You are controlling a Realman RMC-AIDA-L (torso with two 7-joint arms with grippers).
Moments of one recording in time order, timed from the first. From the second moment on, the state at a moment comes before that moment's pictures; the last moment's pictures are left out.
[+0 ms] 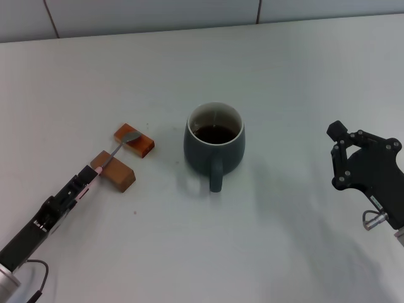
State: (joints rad) left arm -0.23 -2.07 0.79 -0.04 1.26 1.45 -1.44; right arm 0.32 2.09 -0.46 0.19 -1.40 -1.56 -0.03
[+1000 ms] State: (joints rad) left arm -0.26 -2.07 0.79 -0.05 1.27 1.44 -1.52; right arm 0.32 2.09 -0.46 0.19 -1.41 -1.56 -0.03
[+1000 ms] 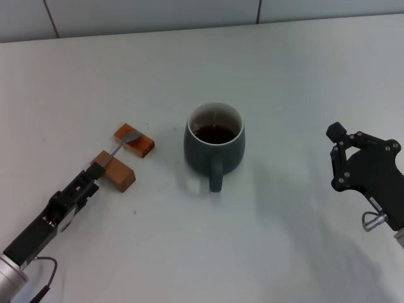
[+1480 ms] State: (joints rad) left arm -0.26 -2.07 0.79 -0.05 1.27 1.43 -1.56; right arm 0.32 2.09 -0.46 0.20 -1.41 -1.56 -0.03
